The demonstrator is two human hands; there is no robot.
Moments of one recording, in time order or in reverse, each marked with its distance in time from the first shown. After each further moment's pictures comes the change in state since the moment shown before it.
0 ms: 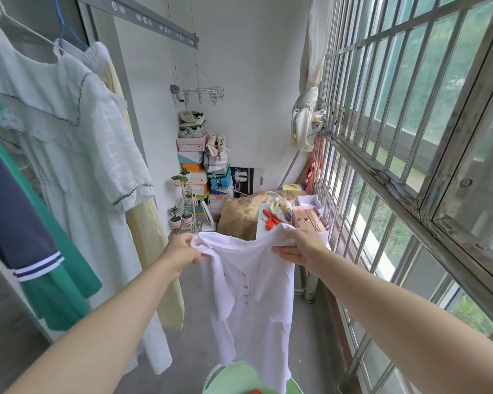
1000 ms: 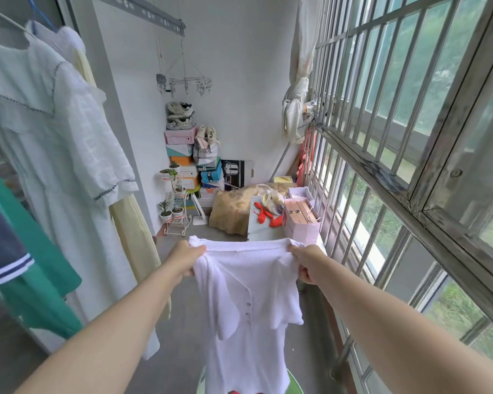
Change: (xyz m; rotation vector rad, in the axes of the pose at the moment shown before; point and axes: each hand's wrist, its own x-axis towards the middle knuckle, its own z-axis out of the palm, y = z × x) left_hand 0.011 -0.018 0.022 0.074 -0.009 -0.123; right_hand 0.014 0.035 -0.023 -0.256 0.239 0.213
